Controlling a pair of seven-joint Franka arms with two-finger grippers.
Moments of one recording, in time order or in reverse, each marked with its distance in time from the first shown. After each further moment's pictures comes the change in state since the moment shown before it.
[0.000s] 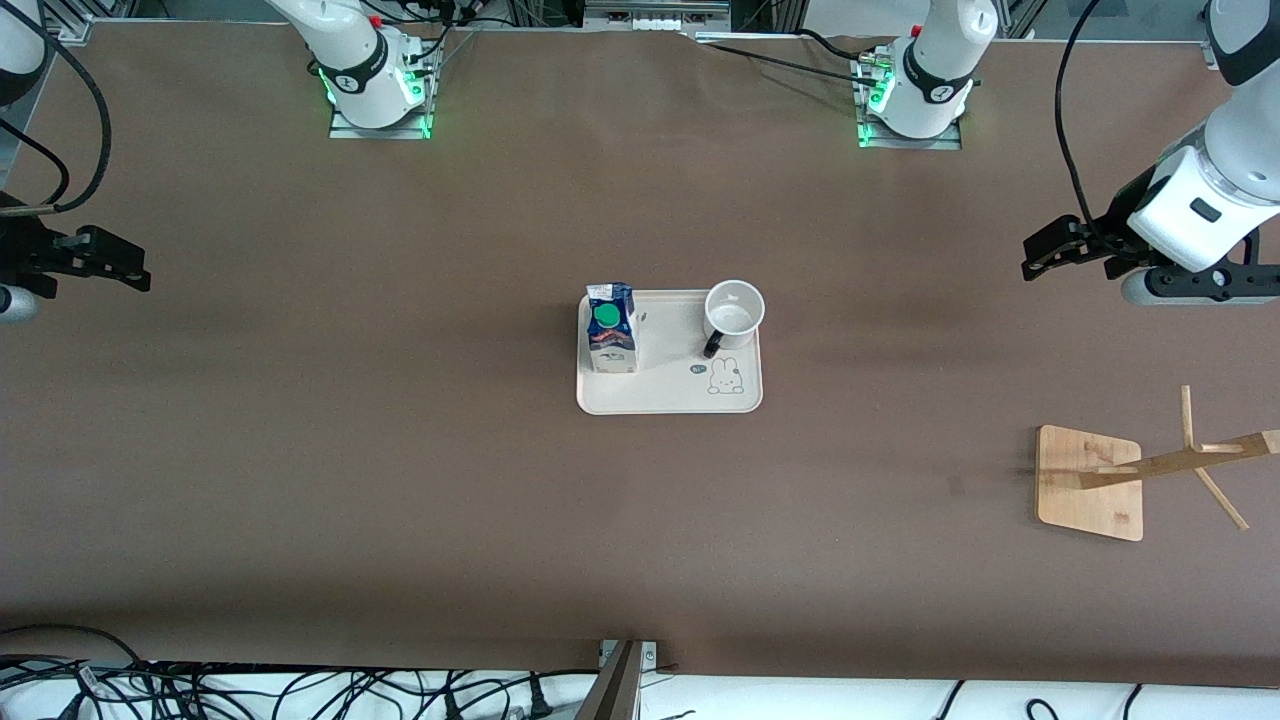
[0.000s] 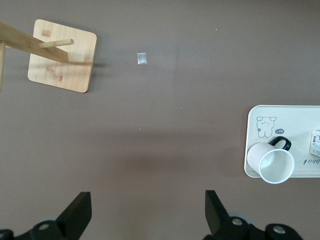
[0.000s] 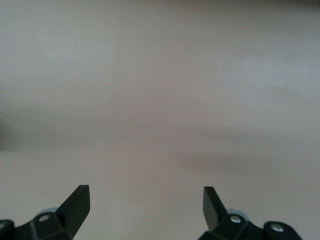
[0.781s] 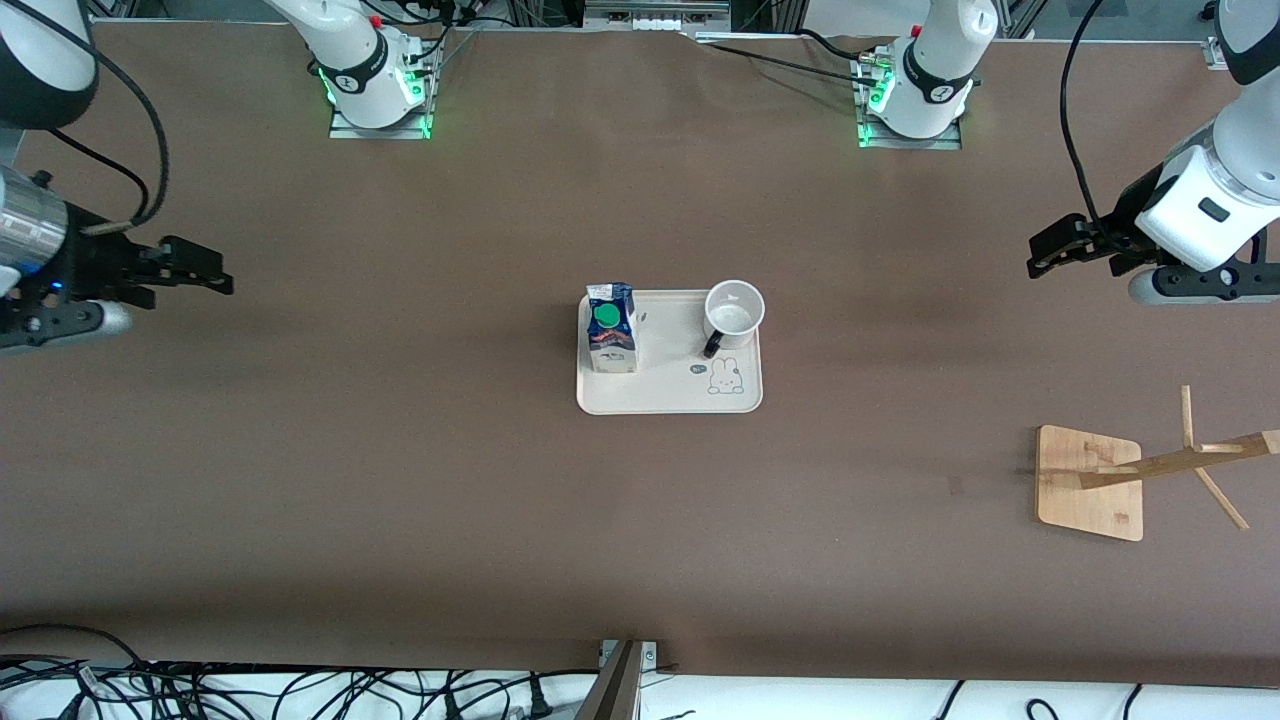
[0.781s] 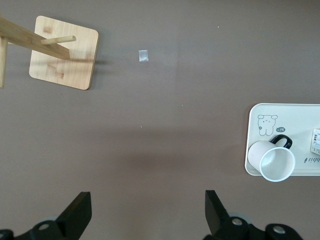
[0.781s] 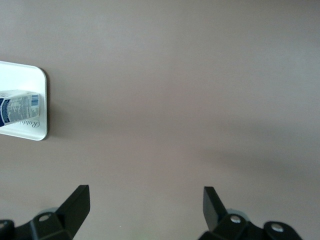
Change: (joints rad) left arm 0.002 0.000 0.000 0.006 0.000 -0.014 0.000; right arm 0.065 0.056 0.005 -0.022 0.170 -0.016 0.008
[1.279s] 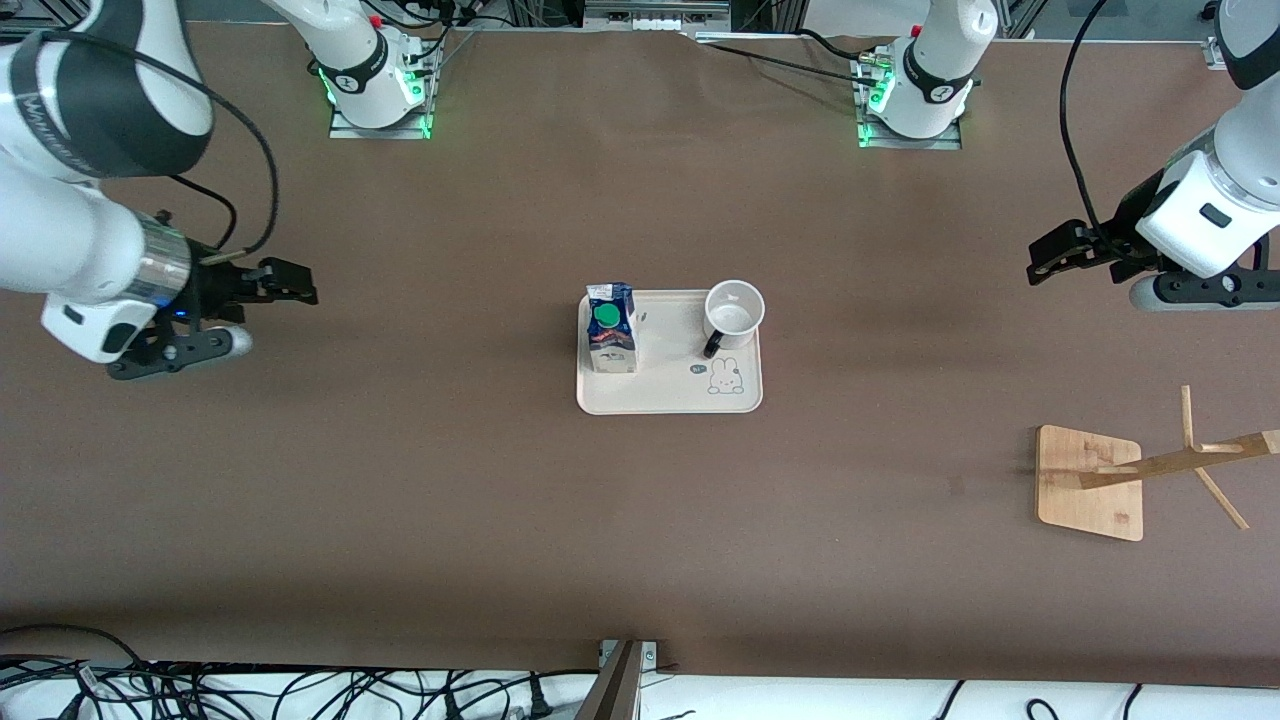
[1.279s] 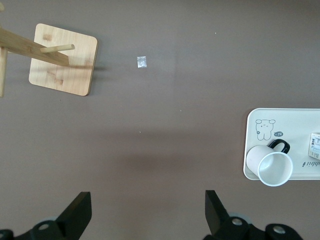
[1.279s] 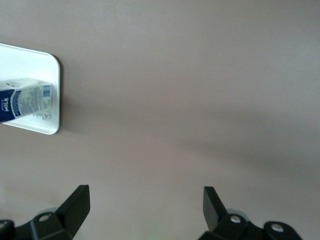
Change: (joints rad) left arm -0.002 0.032 -0.003 0.041 0.000 0.002 0.000; right arm 0.117 0.059 0.009 -0.002 0.021 0.025 0.090
